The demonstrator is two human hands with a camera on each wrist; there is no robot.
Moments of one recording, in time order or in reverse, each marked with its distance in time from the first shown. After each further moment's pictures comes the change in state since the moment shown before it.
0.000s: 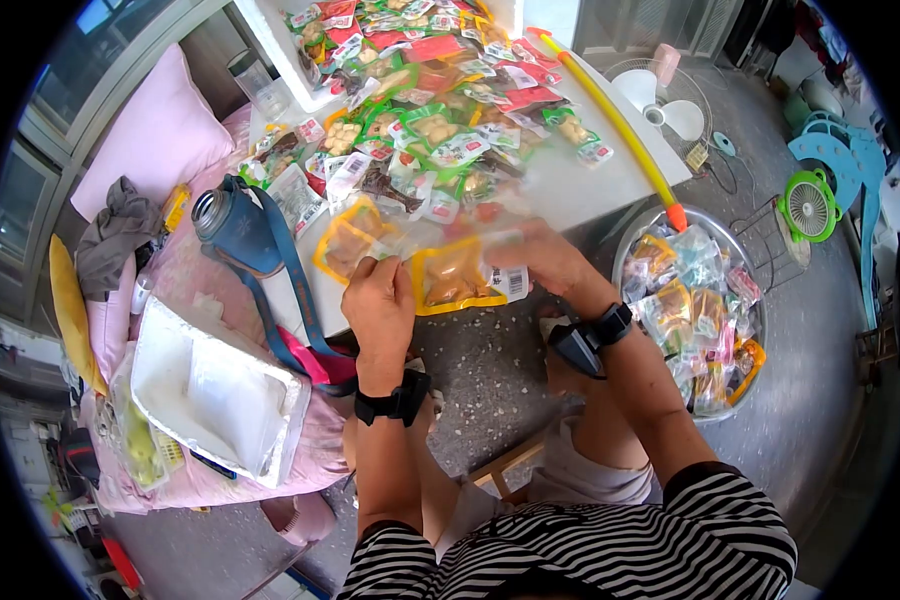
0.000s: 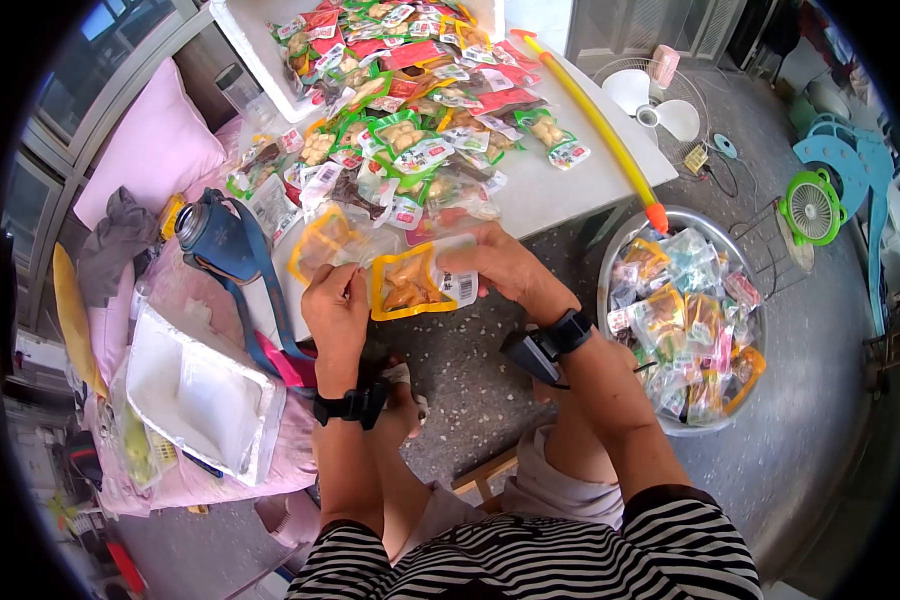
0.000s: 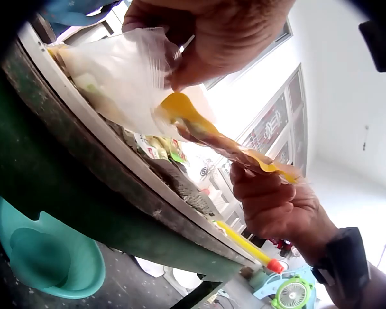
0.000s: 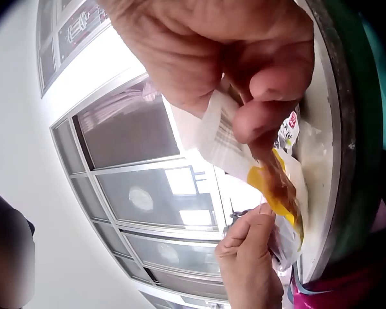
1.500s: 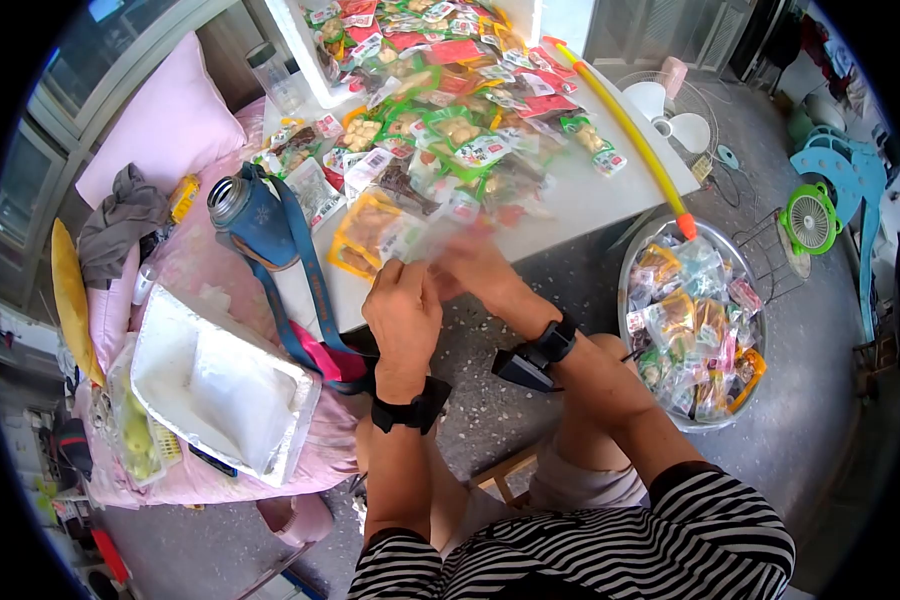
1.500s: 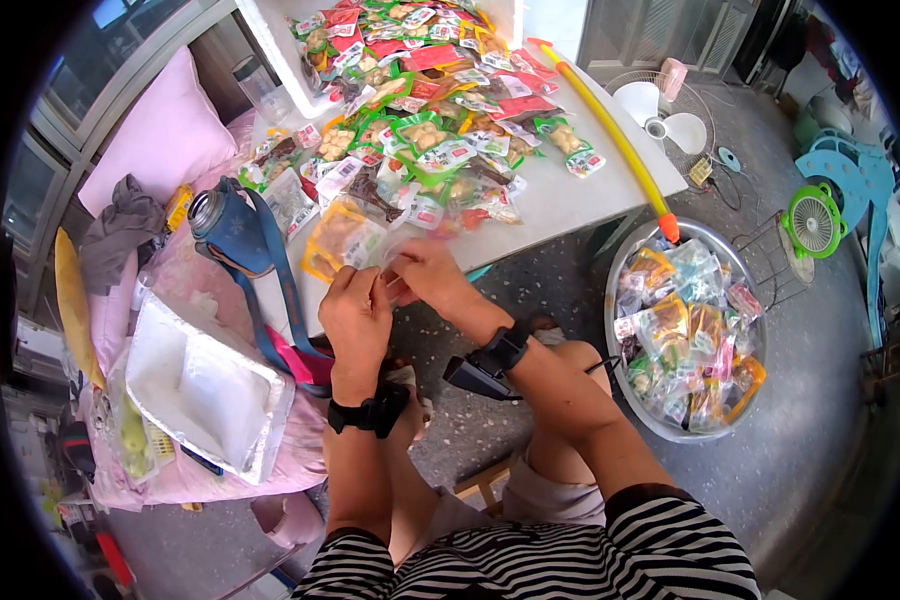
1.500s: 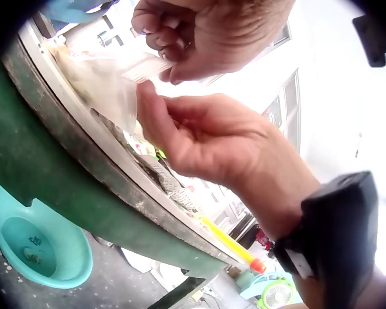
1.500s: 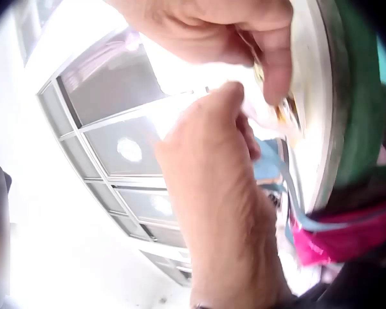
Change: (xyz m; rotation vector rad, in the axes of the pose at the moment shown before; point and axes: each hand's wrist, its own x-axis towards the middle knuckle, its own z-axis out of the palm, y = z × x) left_hand -0.007 0.006 -0.011 0.050 0.017 0.110; right_hand 0.045 0.020 0.103 -0.014 0.284 -0.066
